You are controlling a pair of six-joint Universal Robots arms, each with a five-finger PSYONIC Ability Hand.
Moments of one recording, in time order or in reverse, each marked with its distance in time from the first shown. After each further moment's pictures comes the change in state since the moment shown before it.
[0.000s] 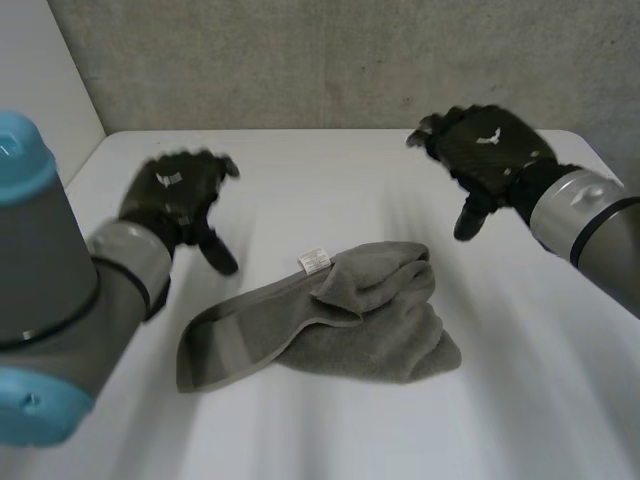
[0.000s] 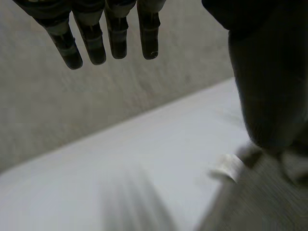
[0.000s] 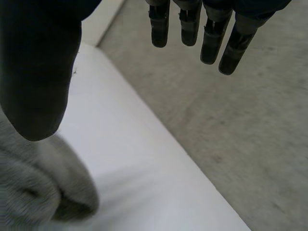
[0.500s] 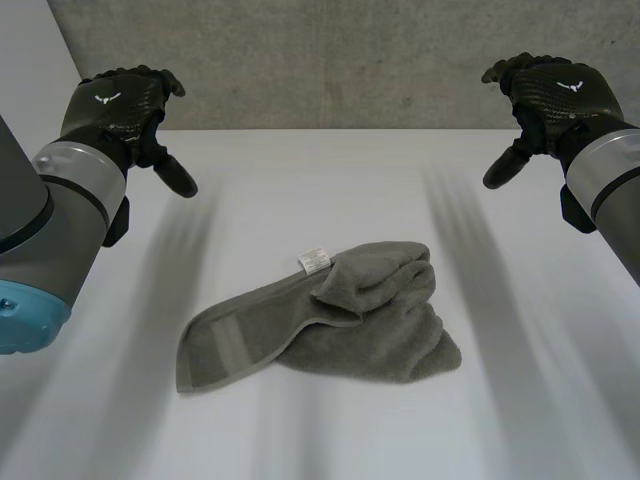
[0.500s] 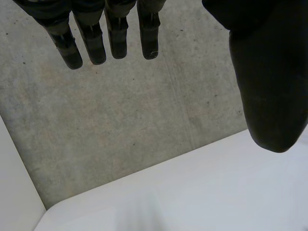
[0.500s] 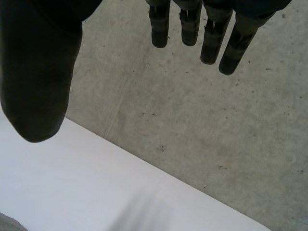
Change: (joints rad) left arm 0.126 -0.009 0.174 0.039 -0.004 0.000; right arm -0.023 -0.002 -0.067 -0.090 0.302 0.390; left_hand 0.000 0.000 0.000 0.000 -0.018; right_hand 0.004 0.000 0.000 0.000 0.000
